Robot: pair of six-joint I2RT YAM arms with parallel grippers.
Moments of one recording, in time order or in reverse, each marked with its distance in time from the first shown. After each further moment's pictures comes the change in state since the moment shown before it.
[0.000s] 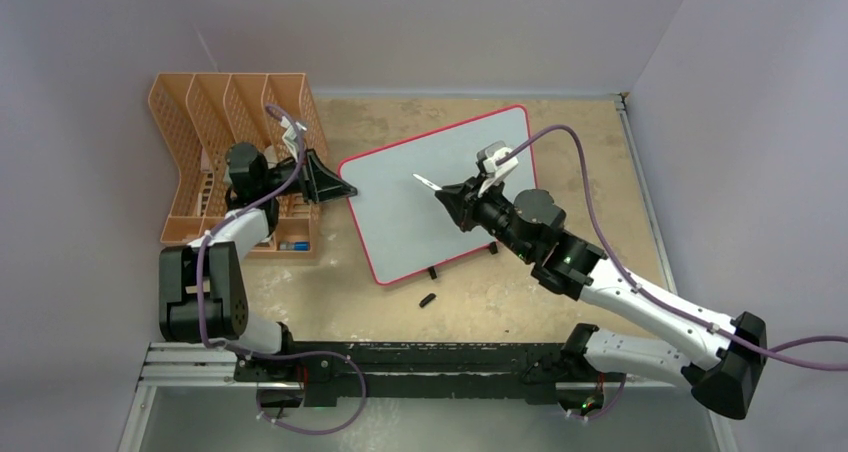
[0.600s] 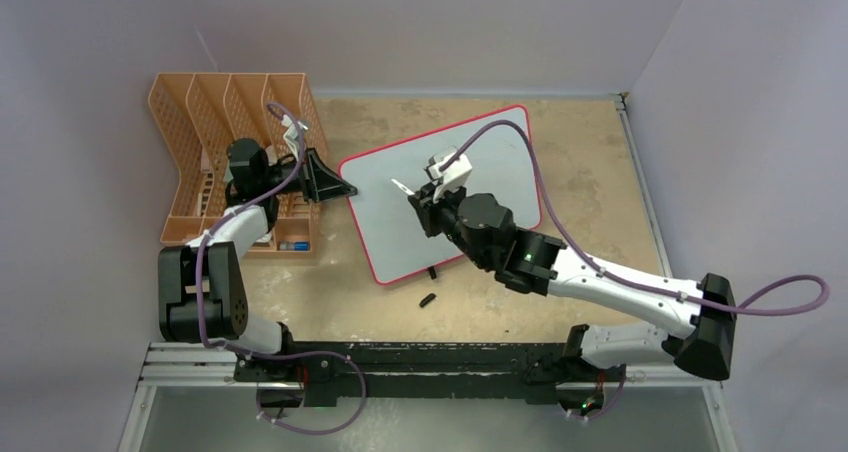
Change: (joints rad) left arm -0.003 0.008 0.039 -0.127 0.009 0.103; right arm 0.216 0.197 0.171 -0.071 0.312 -0.049
